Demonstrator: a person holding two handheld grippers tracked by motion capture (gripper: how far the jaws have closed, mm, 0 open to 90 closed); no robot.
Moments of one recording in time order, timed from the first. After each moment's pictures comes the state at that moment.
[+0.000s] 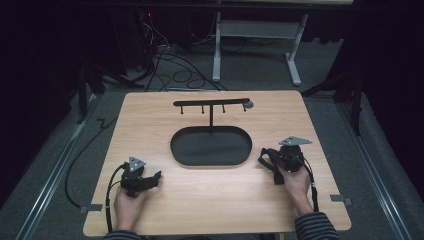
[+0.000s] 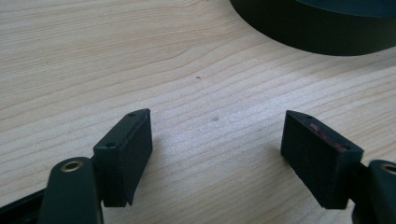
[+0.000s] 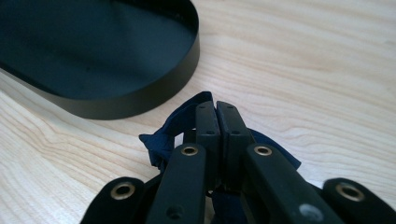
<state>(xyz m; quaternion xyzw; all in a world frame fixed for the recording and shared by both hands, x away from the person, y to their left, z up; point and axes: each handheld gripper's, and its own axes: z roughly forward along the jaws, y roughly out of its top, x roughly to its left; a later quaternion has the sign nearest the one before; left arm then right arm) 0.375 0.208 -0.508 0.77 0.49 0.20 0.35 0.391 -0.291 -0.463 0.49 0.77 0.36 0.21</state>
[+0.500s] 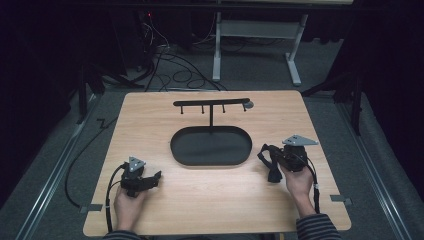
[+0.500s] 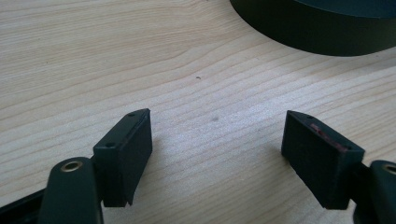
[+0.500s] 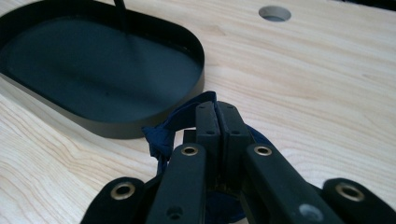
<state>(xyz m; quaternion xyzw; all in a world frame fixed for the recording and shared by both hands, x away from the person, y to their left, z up) 0.375 0.208 -0.508 0.77 0.49 0.21 0.35 0.381 -0.288 -0.443 0.48 0.75 0.39 0.23</state>
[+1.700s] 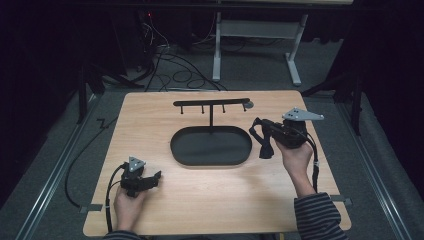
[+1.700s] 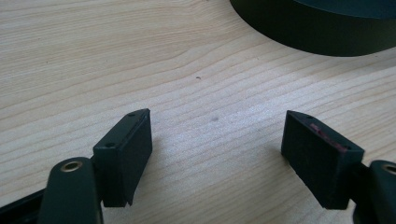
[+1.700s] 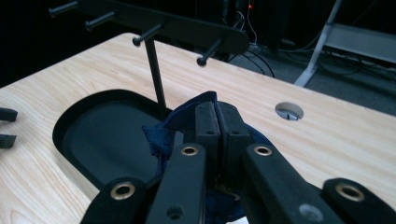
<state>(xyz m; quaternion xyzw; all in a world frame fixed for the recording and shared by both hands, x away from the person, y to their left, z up) 0.375 0.209 -0.508 0.77 0.49 0.20 0.35 0.406 -0.266 -0.360 0.42 0.74 0.47 0.25</state>
